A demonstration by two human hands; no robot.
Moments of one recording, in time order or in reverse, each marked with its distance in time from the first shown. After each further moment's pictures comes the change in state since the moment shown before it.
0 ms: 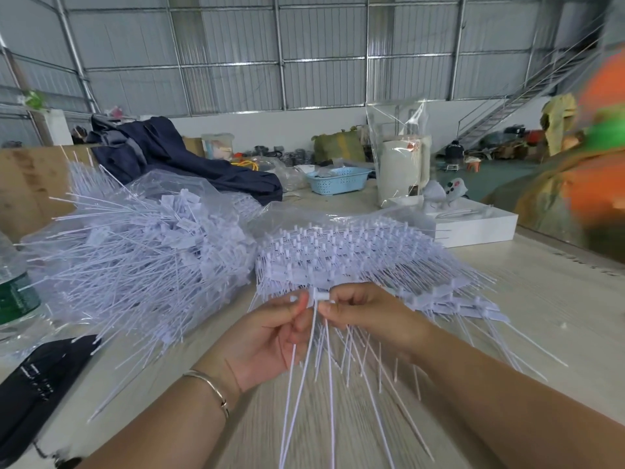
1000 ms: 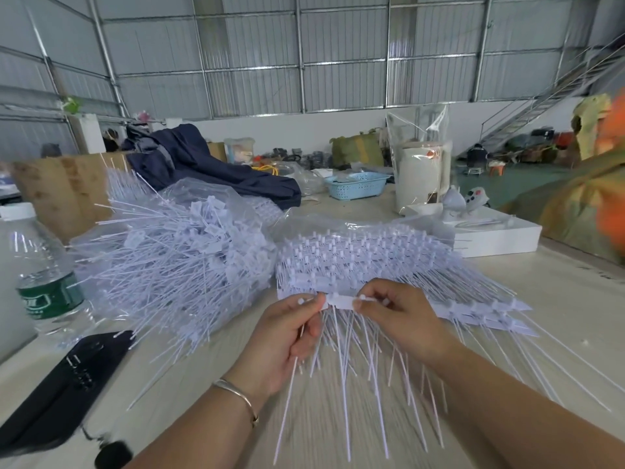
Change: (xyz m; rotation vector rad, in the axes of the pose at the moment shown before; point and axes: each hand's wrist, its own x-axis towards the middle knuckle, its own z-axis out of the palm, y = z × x) left_hand -0.008 -0.002 0.013 0.278 0.316 0.267; right_hand 0.003 0.014 -0.011 -0.337 0.366 -0.090
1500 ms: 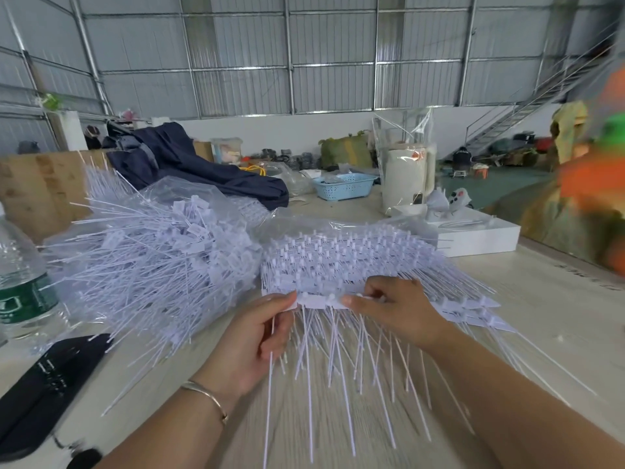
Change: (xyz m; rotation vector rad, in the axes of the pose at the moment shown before) left_hand 0.004 0.001 -0.014 -0.090 -0.044 -0.044; right_hand 0.009 0.001 -0.023 -0.339 -0.031 -0.001
